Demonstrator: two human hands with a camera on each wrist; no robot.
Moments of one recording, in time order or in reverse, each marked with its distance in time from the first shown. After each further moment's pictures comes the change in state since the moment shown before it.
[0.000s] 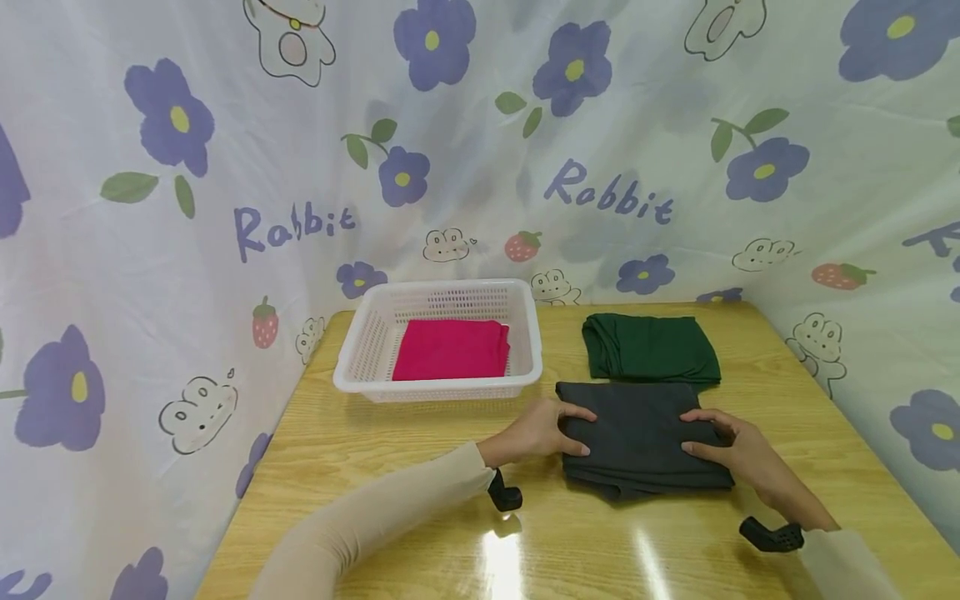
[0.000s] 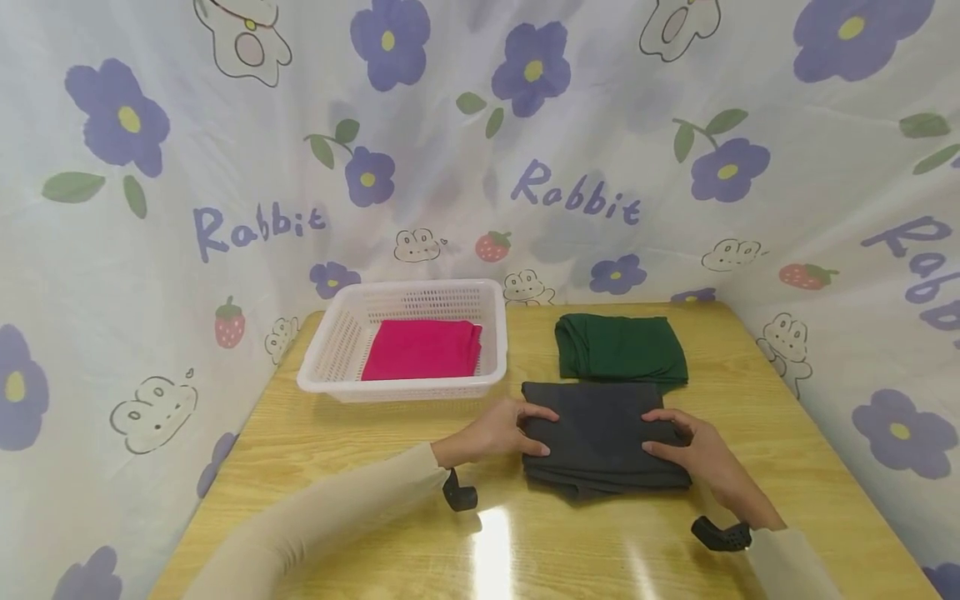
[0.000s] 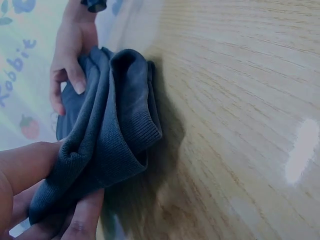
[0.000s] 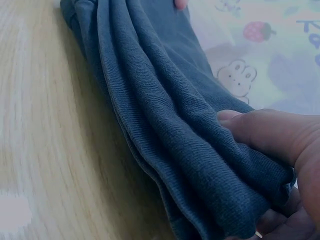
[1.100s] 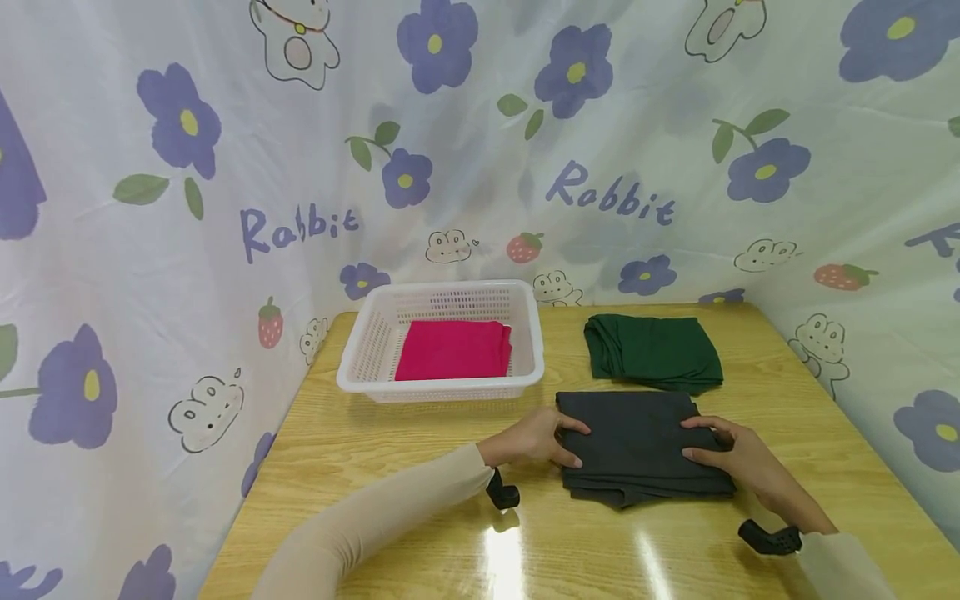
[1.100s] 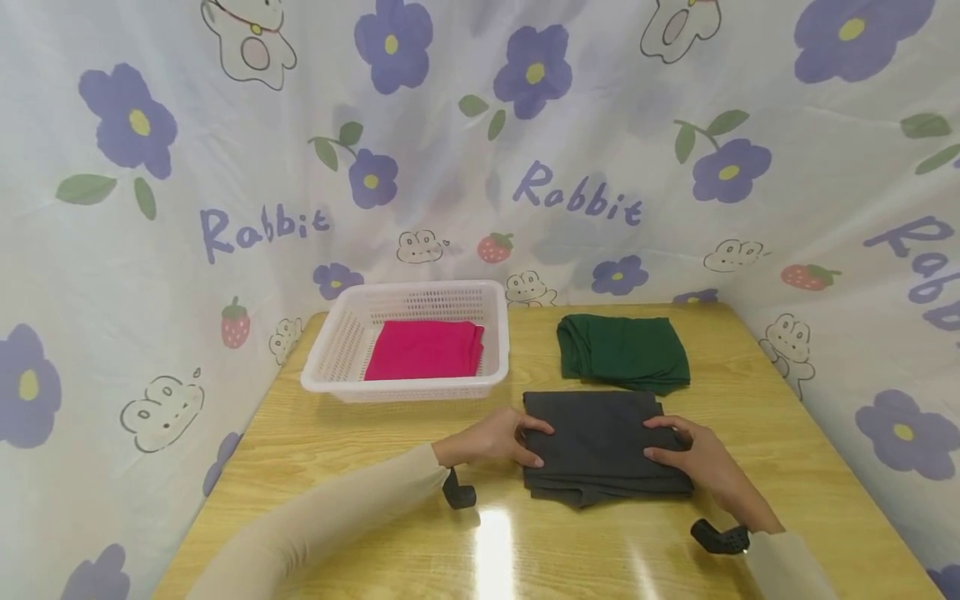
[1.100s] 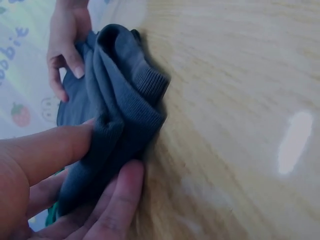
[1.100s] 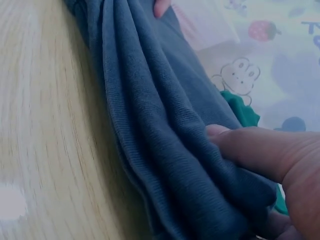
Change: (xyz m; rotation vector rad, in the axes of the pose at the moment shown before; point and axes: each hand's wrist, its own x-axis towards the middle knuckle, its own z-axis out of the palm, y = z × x) left_hand -0.003 -0.017 0.002 -0.063 -0.152 -0.039; right_hand 0.001 0.007 0.003 0.019 -0.043 0.038
